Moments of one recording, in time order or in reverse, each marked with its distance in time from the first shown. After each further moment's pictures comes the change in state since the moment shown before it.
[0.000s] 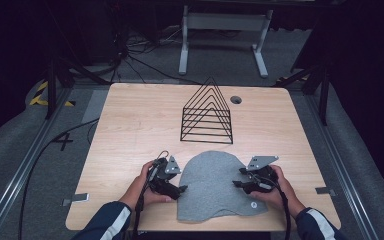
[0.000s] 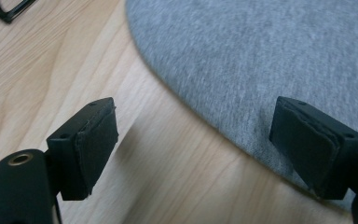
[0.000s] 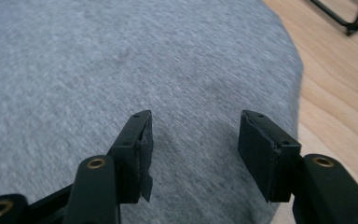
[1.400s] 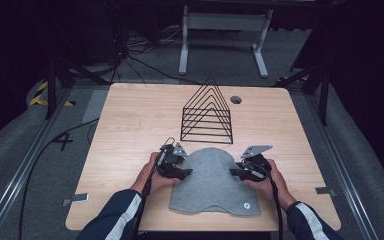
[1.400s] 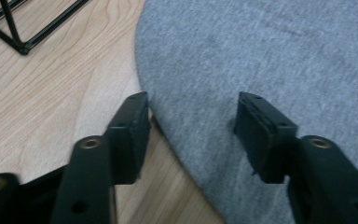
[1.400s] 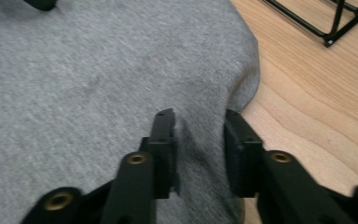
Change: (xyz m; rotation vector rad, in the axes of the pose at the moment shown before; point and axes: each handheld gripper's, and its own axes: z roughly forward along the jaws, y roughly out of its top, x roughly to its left) left arm 0.022 0.036 0.023 0.011 -0.050 -0.062; right arm -0.018 0.021 0.017 0.010 -0.010 0.138
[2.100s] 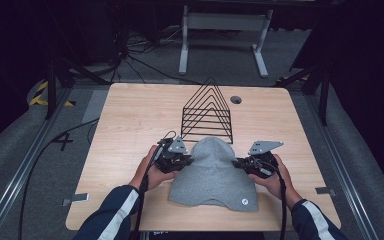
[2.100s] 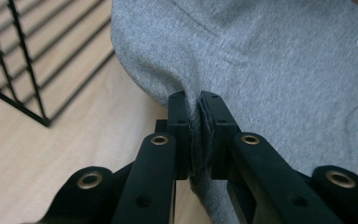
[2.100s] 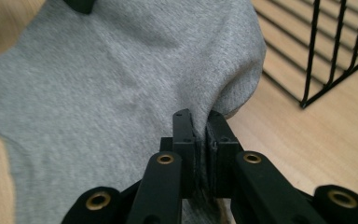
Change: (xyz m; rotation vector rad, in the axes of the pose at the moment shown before) left arm -0.005 0.022 -0.042 -0.151 -0.019 0.135; right arm 0.002 0.016 -0.034 -0.146 0.030 -0.087
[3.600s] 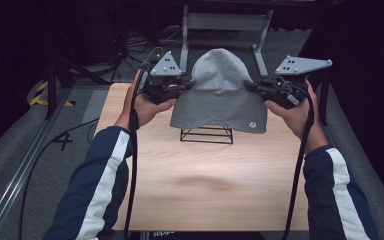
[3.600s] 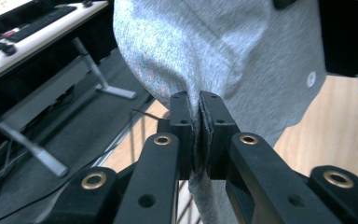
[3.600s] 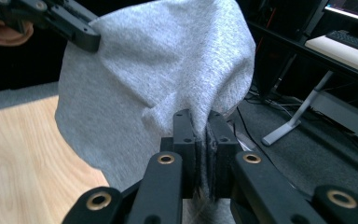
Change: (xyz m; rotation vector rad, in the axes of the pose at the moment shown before) left arm 0.064 0.155 -0.131 -0.259 0.196 0.114; right arm -0.036 0.188 -0.119 -0.300 -0.165 -0.119
